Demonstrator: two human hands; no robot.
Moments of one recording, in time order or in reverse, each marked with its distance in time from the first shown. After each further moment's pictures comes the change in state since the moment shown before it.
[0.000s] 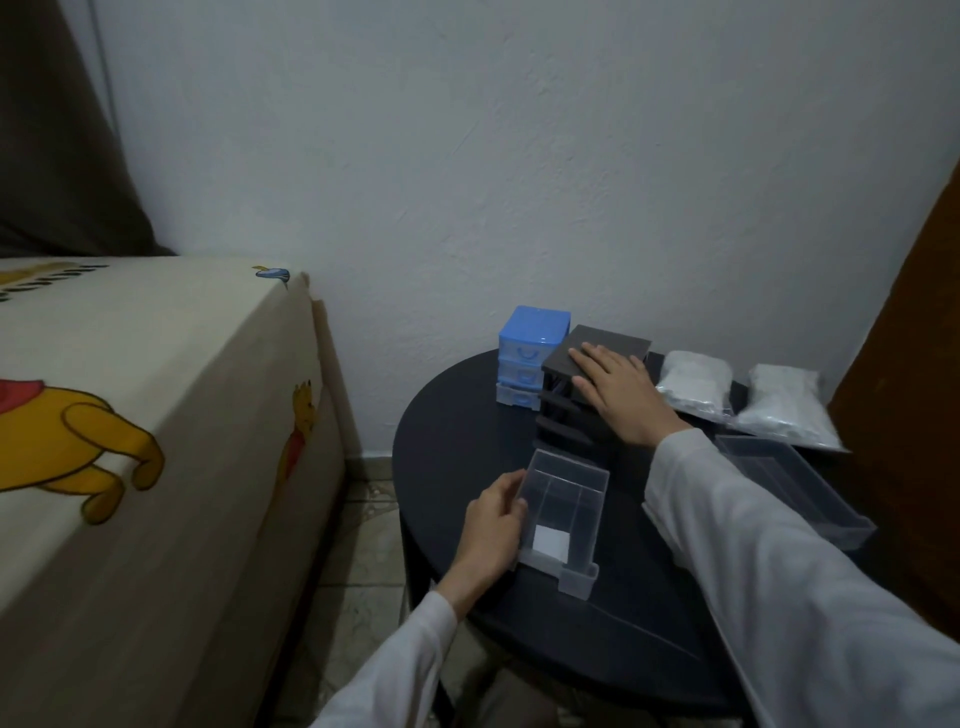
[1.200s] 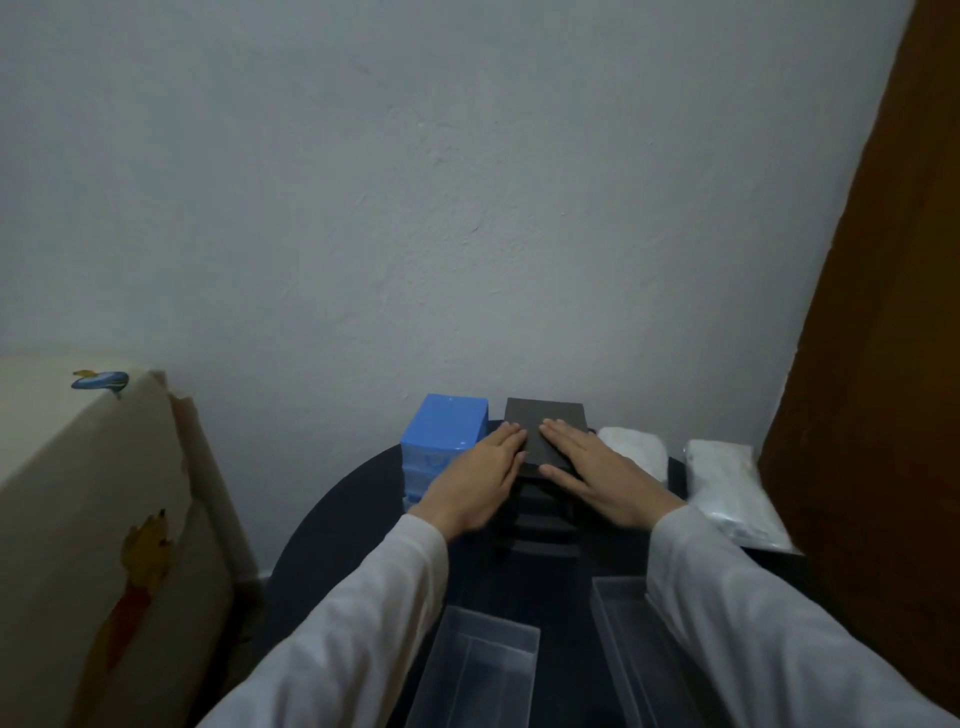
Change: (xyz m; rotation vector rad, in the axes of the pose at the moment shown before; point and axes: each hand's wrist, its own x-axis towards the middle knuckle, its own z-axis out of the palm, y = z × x) left_hand 0.195 0.089 0.036 0.755 -0.219 0.554; right_hand 0.036 0.088 -0.006 0.171 -0.089 -0.026
